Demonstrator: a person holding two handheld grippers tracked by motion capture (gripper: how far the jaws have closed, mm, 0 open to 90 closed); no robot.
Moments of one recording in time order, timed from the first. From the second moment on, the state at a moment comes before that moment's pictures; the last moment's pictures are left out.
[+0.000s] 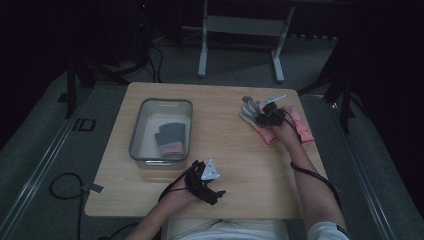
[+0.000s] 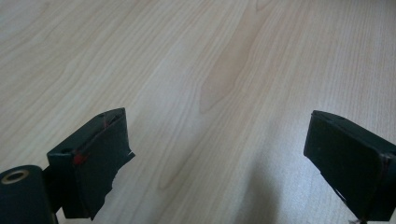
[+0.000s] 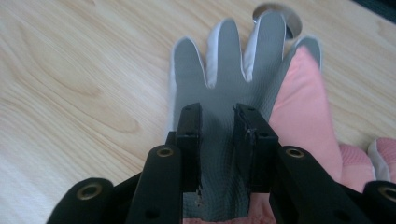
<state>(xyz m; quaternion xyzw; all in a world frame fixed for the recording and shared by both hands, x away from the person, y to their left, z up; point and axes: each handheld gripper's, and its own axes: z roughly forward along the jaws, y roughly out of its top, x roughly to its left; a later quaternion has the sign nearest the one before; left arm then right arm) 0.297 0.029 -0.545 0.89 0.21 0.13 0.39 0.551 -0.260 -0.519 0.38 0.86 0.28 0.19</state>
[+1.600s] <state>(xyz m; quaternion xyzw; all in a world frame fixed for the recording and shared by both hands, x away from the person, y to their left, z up) 0.288 0.034 -0.550 0.88 0.19 0.13 0.40 0.383 -0.217 -0.487 0.57 0.72 0.36 0.15</state>
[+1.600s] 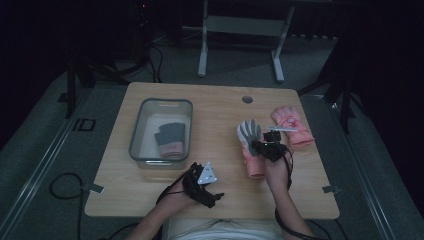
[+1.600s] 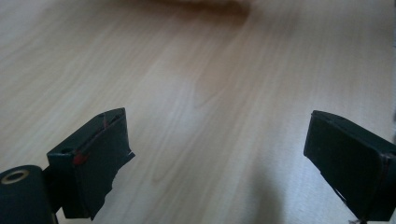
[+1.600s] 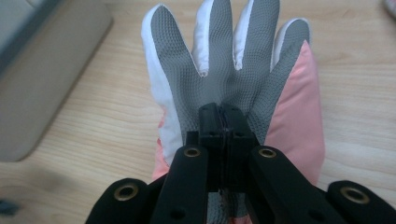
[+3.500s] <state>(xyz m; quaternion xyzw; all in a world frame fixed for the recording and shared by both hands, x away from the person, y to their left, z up) 0.288 0.032 -0.557 0.89 0.18 0.12 0.40 0.438 -0.328 -0.464 0.54 0.72 0.38 0.20</state>
